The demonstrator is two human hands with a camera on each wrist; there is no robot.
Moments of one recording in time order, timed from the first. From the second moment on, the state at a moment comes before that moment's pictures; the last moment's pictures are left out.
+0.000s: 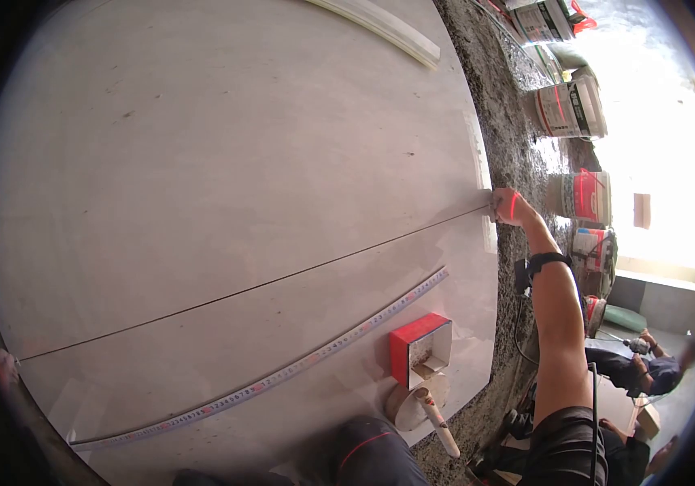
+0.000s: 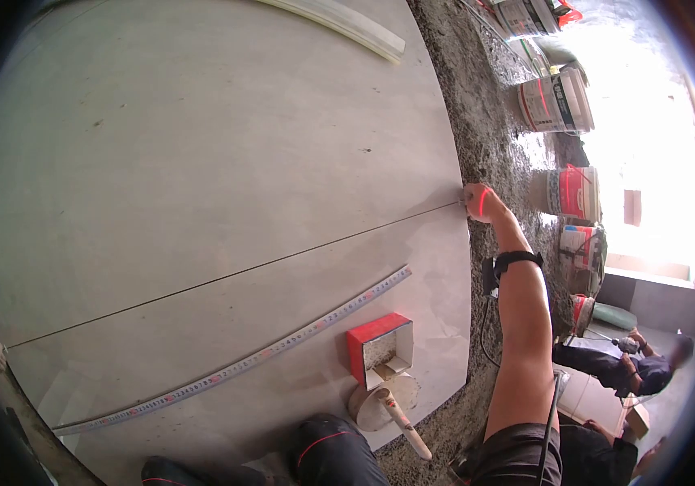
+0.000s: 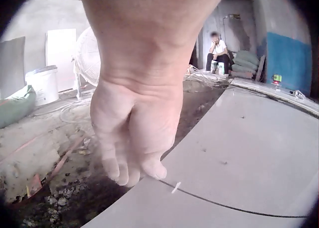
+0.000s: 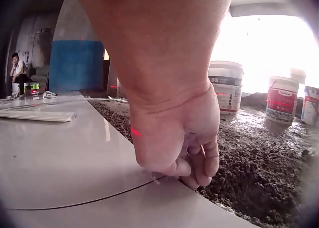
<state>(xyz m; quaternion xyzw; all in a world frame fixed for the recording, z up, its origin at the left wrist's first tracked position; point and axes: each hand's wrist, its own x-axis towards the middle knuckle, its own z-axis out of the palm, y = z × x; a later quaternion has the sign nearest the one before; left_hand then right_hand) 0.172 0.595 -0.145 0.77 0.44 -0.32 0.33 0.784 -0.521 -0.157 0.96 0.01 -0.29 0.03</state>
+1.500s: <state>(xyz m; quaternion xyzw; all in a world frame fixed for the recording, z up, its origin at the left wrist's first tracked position) 0.347 -0.192 -0.128 0.96 -0.02 -0.26 0.06 0.274 -0.699 -0.097 0.94 -0.30 -0.04 -0.12</state>
